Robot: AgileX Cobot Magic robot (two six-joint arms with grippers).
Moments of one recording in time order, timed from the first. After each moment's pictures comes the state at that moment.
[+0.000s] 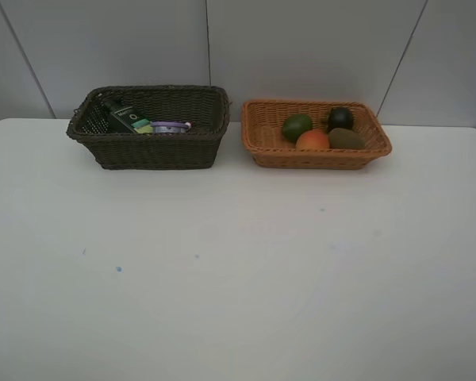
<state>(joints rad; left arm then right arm) 0.01 -0.01 -0.69 0.01 1.21 0.10 -0.03 0.00 -0.52 0.00 1.06 -0.02</state>
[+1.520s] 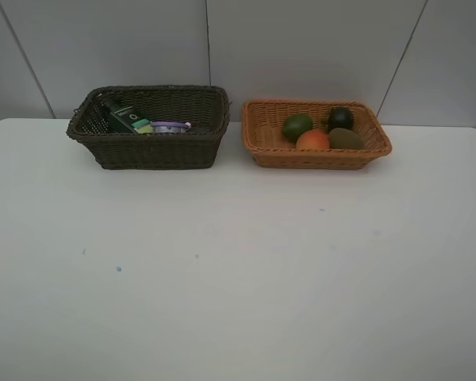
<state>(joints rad) 0.01 -0.01 -0.53 0.10 1.21 0.12 -0.03 0.00 -0.52 0.00 1.06 -0.02</state>
